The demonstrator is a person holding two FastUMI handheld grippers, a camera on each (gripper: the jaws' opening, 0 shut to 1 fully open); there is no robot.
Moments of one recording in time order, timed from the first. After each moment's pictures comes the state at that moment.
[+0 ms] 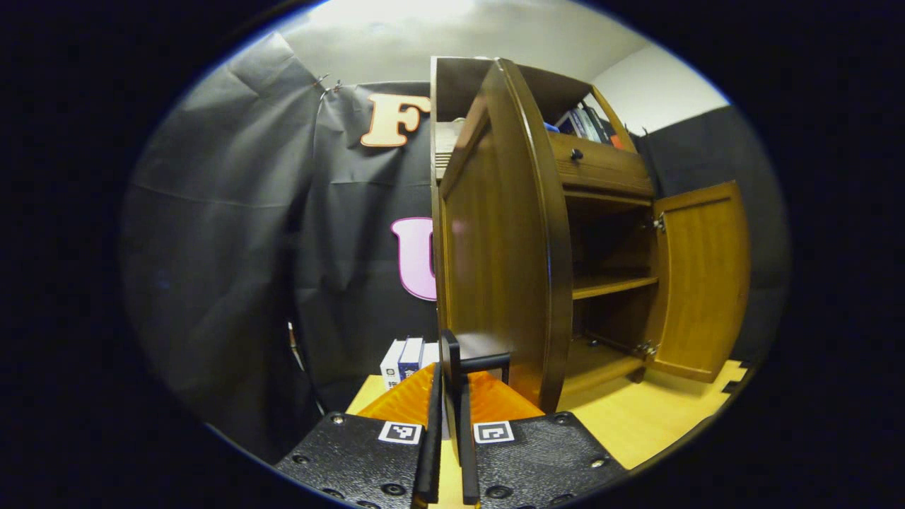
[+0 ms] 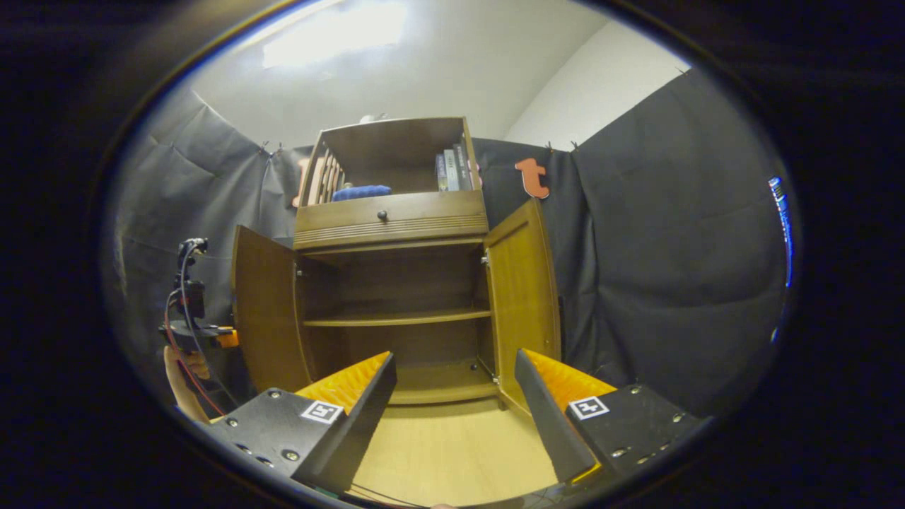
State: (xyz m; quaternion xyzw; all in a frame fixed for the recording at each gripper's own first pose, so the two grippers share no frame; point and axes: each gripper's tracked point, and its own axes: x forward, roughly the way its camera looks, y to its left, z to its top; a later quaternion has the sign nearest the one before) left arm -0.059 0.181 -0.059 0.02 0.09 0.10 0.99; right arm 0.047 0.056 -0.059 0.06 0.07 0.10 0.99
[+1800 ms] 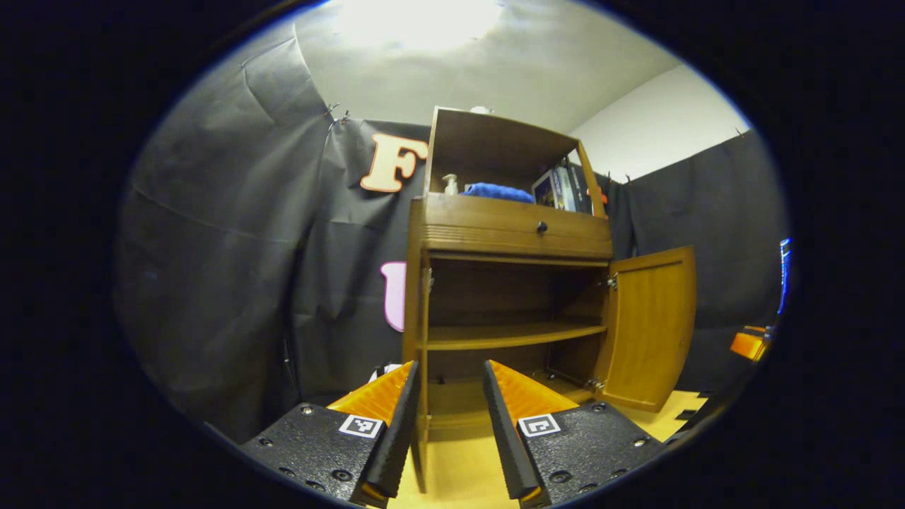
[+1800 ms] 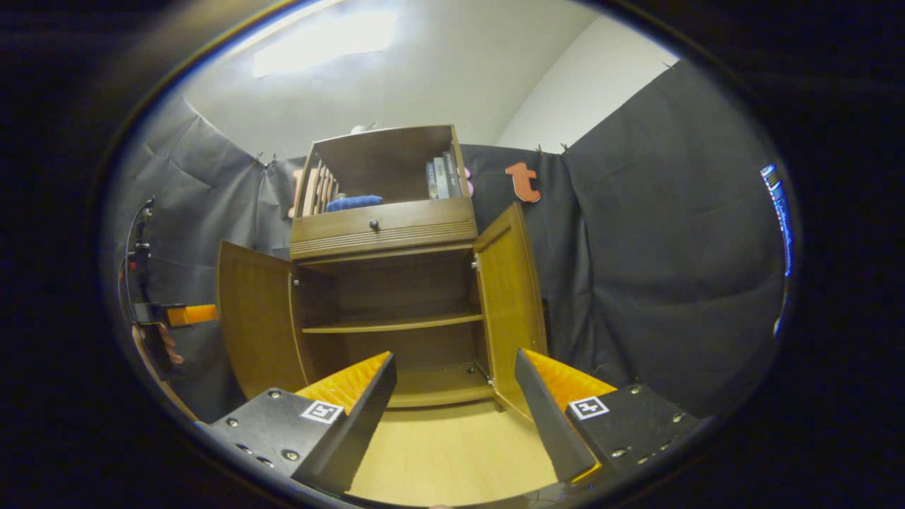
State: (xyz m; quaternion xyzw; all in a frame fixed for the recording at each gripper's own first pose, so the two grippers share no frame) left arm -0.130 0.106 0.045 -0.01 -0.01 0.07 1.00; right arm 0.040 0.024 -0.051 0.09 0.05 0.09 0.99
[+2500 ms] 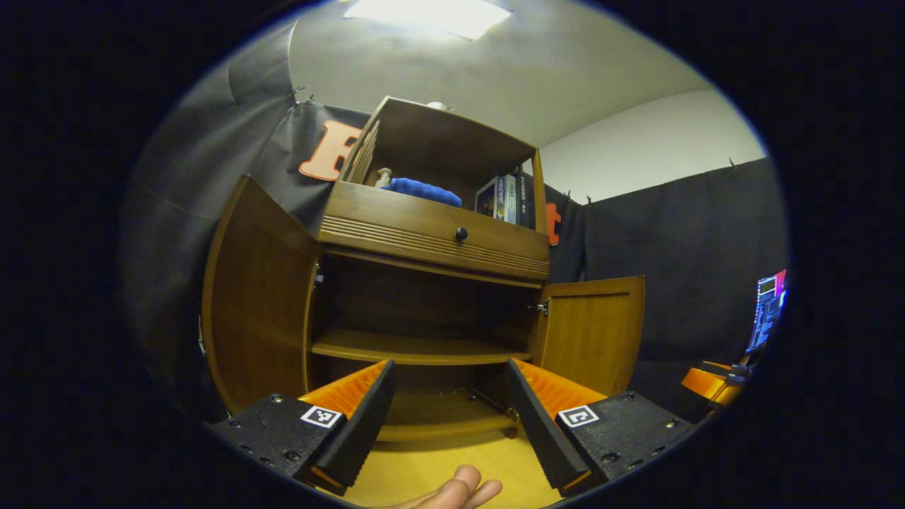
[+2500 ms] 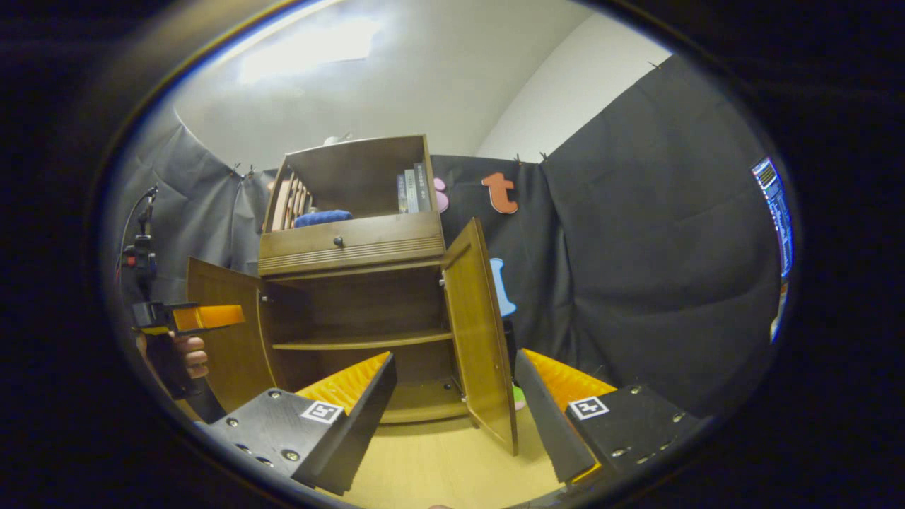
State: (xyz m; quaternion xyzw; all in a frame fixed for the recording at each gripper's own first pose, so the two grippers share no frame) left arm -0.041 -0.026 0.037 -0.06 -0.01 -0.02 1.00; right arm 0.094 -0.014 -0.041 0.09 0.03 0.06 0.99
